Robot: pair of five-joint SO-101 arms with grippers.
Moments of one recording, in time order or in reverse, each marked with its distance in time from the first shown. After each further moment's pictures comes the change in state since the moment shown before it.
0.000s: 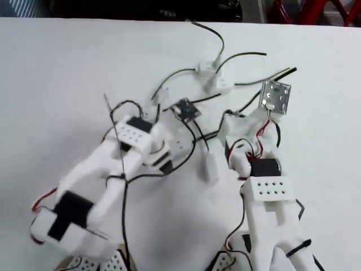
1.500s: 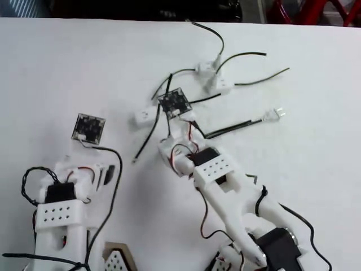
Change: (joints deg) left arm -33.1 -58.8 45.4 -8.3 2.9; right arm -25.5 26.5 -7.6 -3.8 11.9
